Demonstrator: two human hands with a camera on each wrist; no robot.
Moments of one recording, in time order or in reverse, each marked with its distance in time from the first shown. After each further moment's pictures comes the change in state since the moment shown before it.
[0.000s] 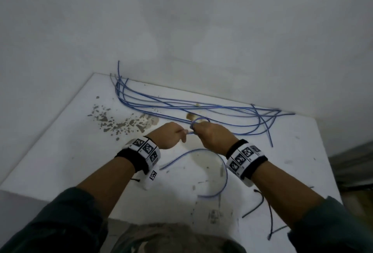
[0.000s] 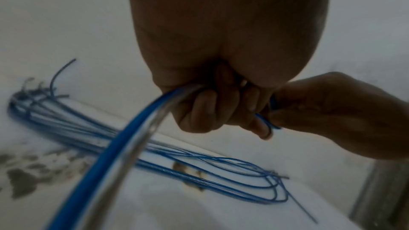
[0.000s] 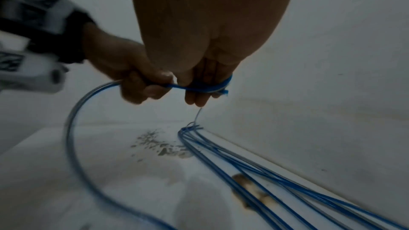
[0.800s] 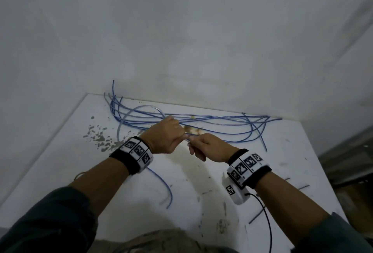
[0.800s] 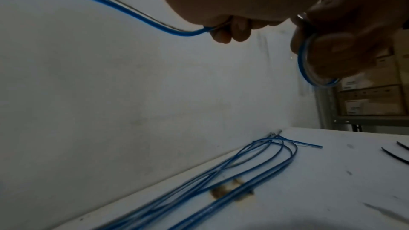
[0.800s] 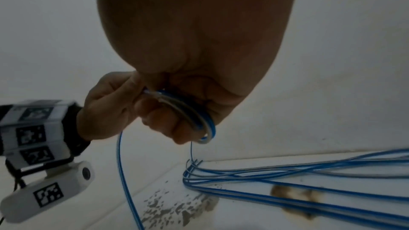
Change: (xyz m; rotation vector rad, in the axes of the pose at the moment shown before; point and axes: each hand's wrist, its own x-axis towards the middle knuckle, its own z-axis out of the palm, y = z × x) left_hand -0.002 -0.013 -0.045 0.672 0.468 0.983; right_hand 0.002 -0.048 -0.035 0.696 -0.185 0.380
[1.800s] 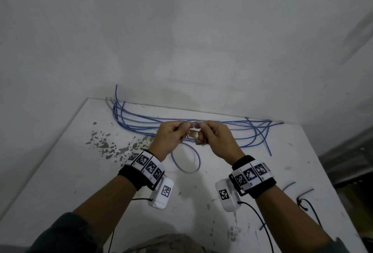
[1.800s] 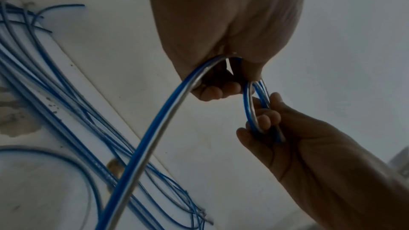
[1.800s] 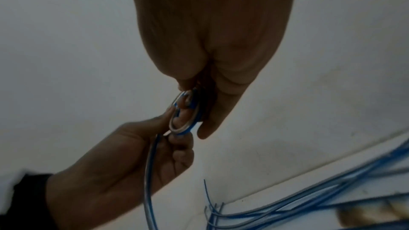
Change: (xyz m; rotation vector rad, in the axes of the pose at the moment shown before) left_hand 0.001 0.007 -0.017 -1.163 0.347 -1.064; right_hand 0.029 -0.037 0.011 0.342 0.530 -0.050
